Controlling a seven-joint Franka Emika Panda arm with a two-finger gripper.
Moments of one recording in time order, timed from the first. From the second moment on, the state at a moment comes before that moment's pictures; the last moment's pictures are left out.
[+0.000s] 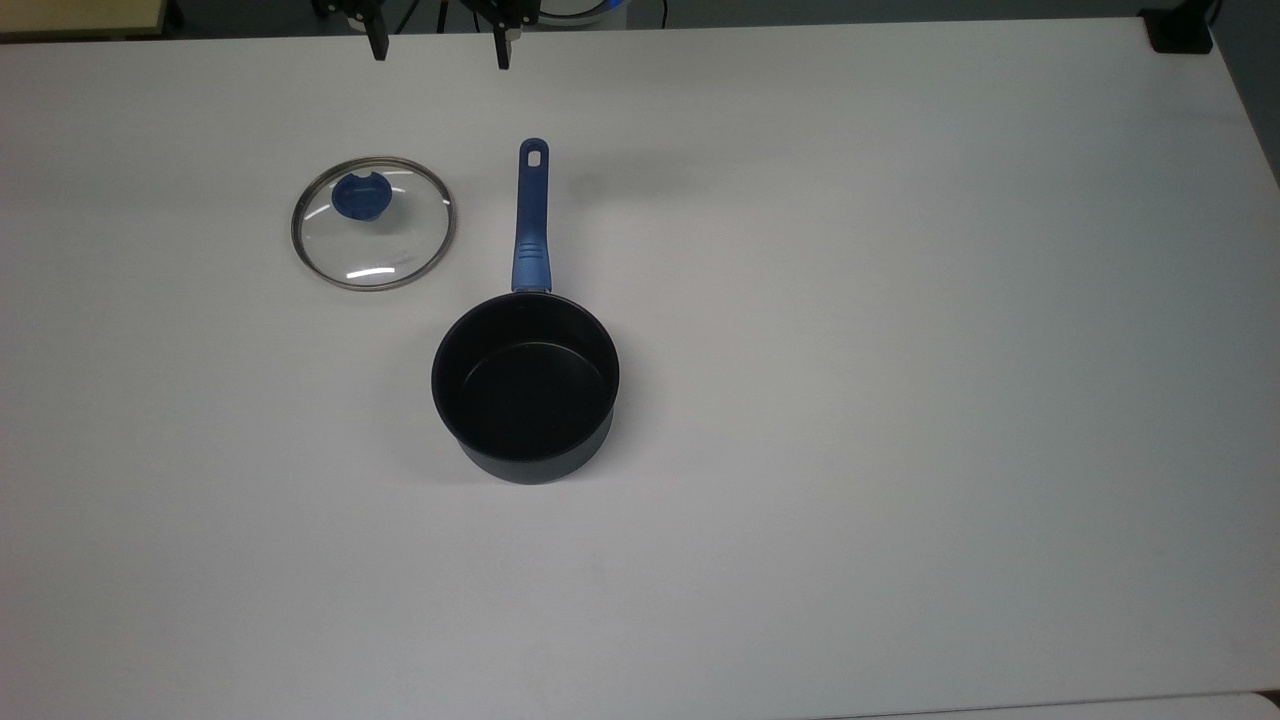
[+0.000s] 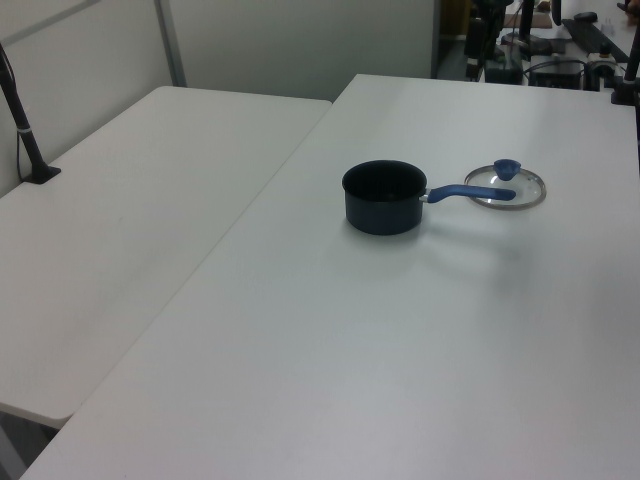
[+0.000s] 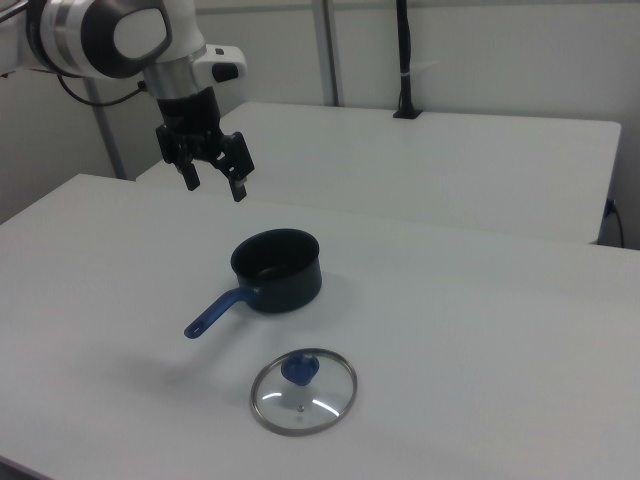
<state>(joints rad) 0.02 -0.04 -0.07 -1.69 -0.02 1.73 -0.01</state>
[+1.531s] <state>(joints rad) -0.08 -0.02 -0.17 -1.87 -0.17 1.75 -0.38</state>
